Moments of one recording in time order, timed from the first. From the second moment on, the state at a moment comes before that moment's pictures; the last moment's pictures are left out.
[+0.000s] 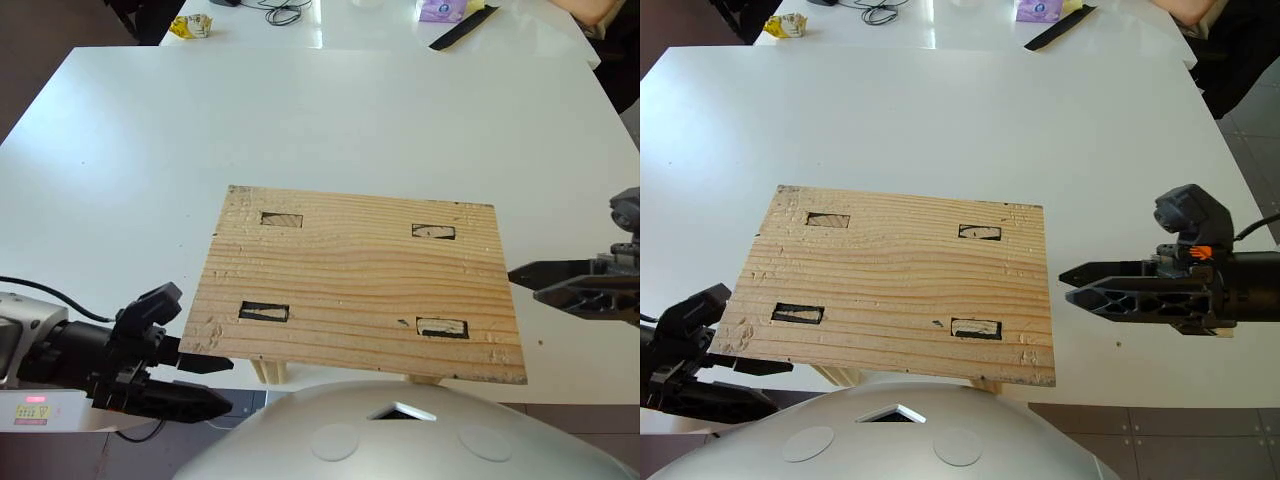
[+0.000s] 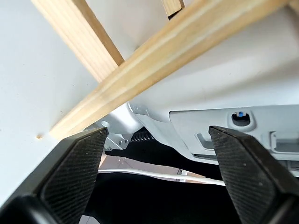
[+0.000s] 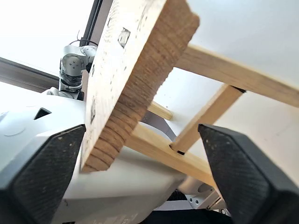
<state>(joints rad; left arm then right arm) 0.62 1.27 0.62 -0.69 -1.17 1.31 -1.31 0.41 -1.41 -0.66 -0.31 1.89 1.41 0.84</state>
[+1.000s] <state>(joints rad) 0.41 0.94 0.12 -0.65 -0.92 1.06 -0.99 0.38 -1.03 -0.26 -0.63 1.65 1.17 0.50</state>
